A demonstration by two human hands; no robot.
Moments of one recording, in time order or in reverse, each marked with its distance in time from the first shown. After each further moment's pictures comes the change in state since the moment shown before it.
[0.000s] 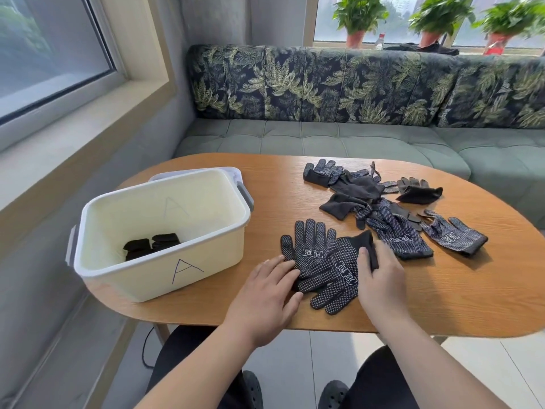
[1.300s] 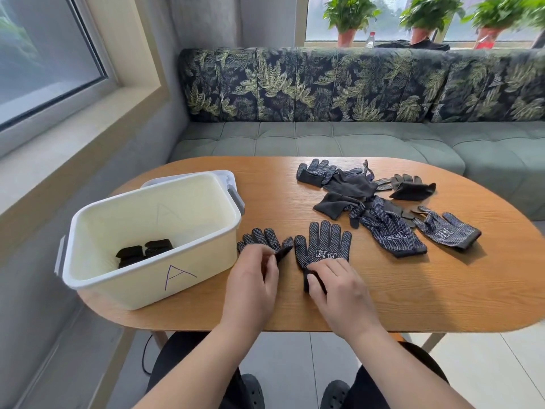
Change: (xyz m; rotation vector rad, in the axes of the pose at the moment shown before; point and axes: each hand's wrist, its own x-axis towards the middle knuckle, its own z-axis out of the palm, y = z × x) left_hand 0.016 0.024 -0.047 -0.455 0.424 -0.362; right_hand -0.024 0.018 0.037 -0.278 -0.199 -0.543
